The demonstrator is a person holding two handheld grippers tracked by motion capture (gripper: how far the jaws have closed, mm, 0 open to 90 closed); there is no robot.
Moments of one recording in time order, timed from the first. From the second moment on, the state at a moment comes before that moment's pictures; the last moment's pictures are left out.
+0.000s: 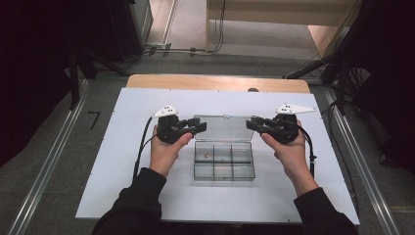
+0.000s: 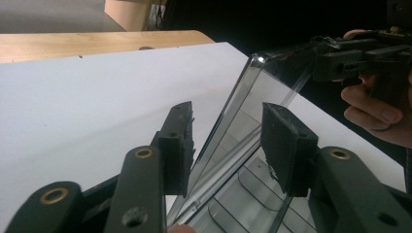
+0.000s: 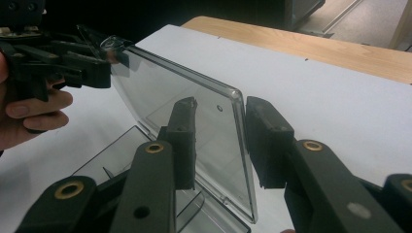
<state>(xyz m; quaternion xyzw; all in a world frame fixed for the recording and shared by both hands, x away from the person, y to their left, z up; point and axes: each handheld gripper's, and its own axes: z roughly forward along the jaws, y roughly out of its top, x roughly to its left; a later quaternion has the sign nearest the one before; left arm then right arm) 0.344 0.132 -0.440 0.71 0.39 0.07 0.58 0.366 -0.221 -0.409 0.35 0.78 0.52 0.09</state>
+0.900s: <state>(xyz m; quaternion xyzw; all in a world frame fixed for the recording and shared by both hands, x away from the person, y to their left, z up) 0.311 0.150 -0.467 0.74 0.38 0.04 0.56 0.347 -0.224 -0.414 0.33 0.78 0.53 0.10</state>
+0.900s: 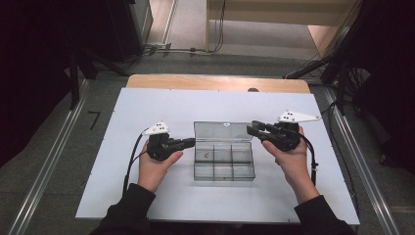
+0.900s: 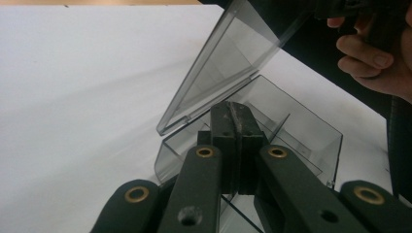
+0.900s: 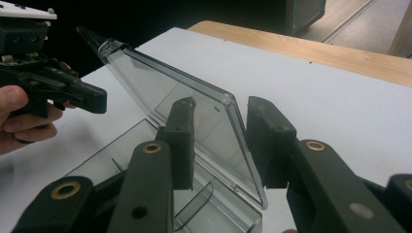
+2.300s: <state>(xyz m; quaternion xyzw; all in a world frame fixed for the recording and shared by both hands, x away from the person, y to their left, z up) 0.317 0.140 -0.466 0.73 0.37 0.02 0.58 0.332 -0.239 -0.427 0.33 0.79 0.51 0.10</state>
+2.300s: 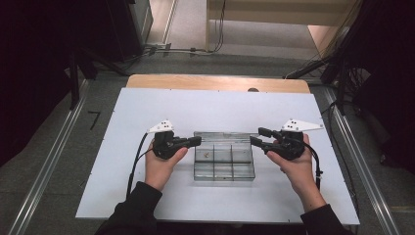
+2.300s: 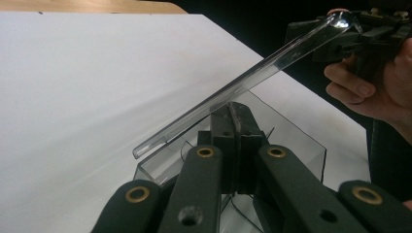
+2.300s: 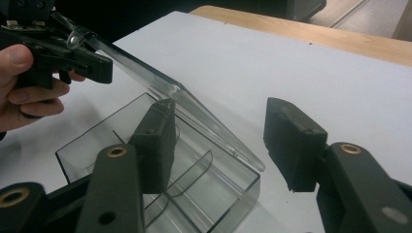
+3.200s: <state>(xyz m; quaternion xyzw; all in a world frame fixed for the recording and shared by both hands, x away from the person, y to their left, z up) 0.313 0.139 -0.463 0.73 0.36 0.02 0.59 0.317 -0.238 -0.450 0.36 0.79 0.50 0.07</state>
